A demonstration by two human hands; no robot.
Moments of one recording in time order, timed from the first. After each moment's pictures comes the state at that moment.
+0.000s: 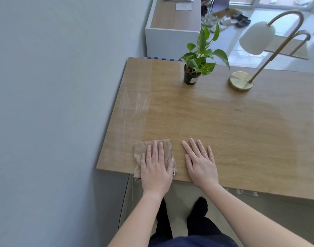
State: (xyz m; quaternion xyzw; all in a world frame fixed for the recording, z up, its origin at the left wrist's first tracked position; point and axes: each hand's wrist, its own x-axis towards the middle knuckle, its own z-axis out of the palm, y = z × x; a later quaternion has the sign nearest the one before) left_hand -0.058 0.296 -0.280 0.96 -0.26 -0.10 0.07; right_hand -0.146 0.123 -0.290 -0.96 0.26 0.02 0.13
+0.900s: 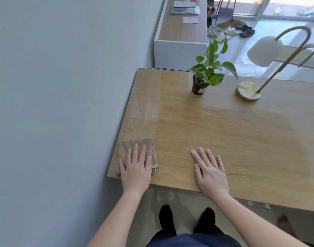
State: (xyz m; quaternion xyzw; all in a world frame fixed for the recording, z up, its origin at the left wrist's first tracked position) left_hand 0.024 0.368 -0.266 0.97 -0.19 -0.13 0.11; right_hand -0.146 0.125 -0.290 -0.96 0.26 0.03 0.12
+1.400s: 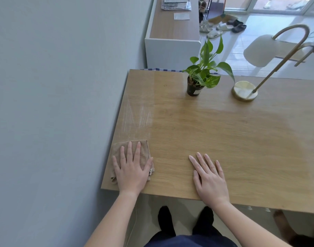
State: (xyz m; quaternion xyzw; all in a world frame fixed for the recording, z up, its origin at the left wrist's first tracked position) left_hand 0.065 0.351 -0.284 0.97 -0.22 -0.09 0.08; right_hand -0.146 0.126 -0.286 -0.96 0.26 0.01 0.12
